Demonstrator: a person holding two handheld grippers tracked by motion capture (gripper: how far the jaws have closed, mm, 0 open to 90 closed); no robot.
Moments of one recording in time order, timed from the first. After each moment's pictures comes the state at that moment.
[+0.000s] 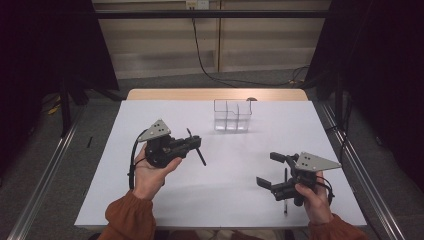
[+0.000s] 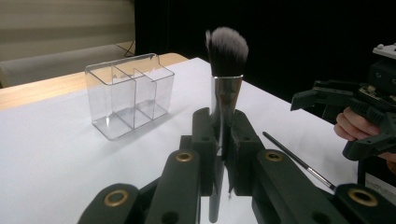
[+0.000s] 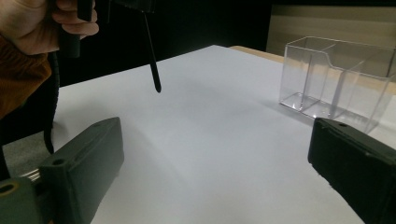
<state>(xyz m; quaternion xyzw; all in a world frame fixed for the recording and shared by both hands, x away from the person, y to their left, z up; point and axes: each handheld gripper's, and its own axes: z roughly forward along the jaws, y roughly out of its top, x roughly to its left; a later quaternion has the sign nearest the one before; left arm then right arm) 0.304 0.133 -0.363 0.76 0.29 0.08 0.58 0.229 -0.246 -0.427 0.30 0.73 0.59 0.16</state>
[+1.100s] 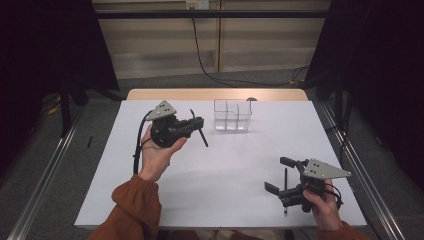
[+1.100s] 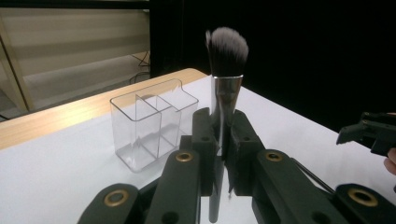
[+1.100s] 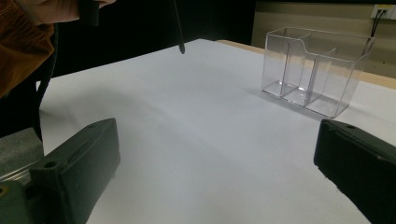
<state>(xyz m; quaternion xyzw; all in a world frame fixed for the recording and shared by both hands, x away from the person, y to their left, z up) 0.346 0.116 -0.347 0.75 0.30 0.11 0.58 0.213 -0.260 -0.433 0.32 0.73 0.57 0.19</state>
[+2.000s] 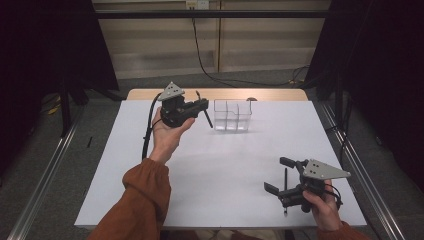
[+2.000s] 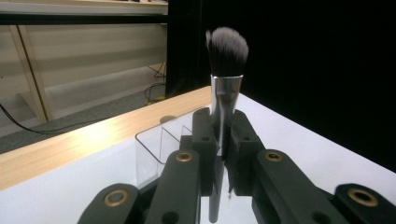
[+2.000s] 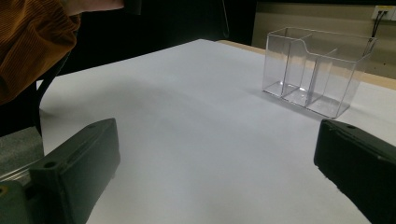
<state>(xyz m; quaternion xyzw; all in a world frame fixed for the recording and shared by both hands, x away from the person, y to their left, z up) 0.397 0.095 -0.343 0.73 0.31 0.13 0.59 0.213 -0.260 -0.434 0.32 0.73 0.57 0.18</state>
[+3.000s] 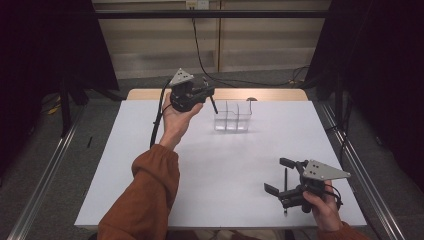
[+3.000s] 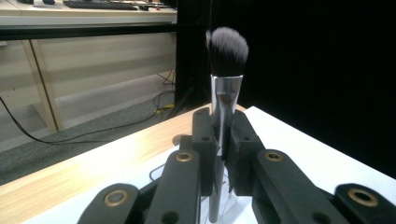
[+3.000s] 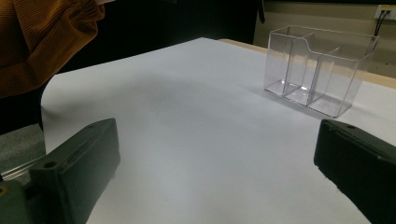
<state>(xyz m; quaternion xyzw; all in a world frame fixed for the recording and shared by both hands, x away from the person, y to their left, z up) 0.438 0.071 -0.338 0.73 0.32 0.15 0.59 0.212 -0.260 -0.435 0.32 0.73 0.57 0.18</state>
